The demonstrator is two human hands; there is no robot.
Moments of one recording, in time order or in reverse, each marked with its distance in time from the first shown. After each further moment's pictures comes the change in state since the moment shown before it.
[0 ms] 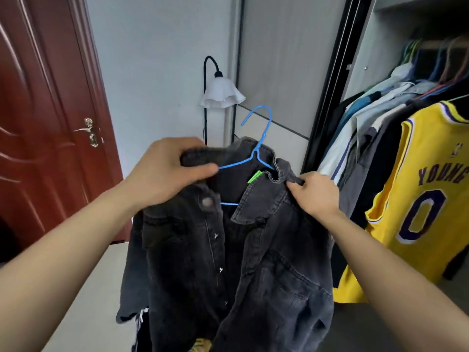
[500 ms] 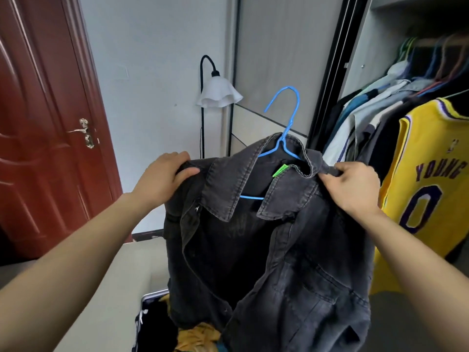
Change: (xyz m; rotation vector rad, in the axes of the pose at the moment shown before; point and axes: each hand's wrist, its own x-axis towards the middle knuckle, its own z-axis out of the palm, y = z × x) left_hand 0.028 -0.105 0.035 0.372 0.071 0.082; right_hand -0.013 0.031 -0.047 0.078 0.281 -0.042
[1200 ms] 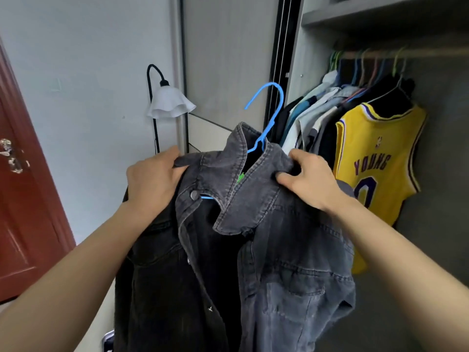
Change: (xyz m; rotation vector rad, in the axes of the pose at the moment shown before) left_hand 0.045 0.075 0.026 0.029 0.351 0.070; right_hand 0.013 -0.012 -0.040 0.131 -0.210 -0.090
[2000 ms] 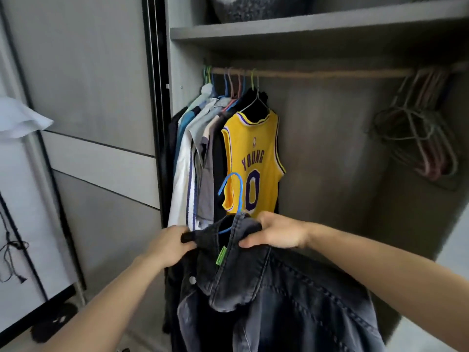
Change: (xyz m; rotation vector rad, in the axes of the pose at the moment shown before) left_hand -0.051 0.116 0.160 -0.521 -1.011 0.093; right_hand -0.110 0.011 -0.069 0.244 -0.581 0.632
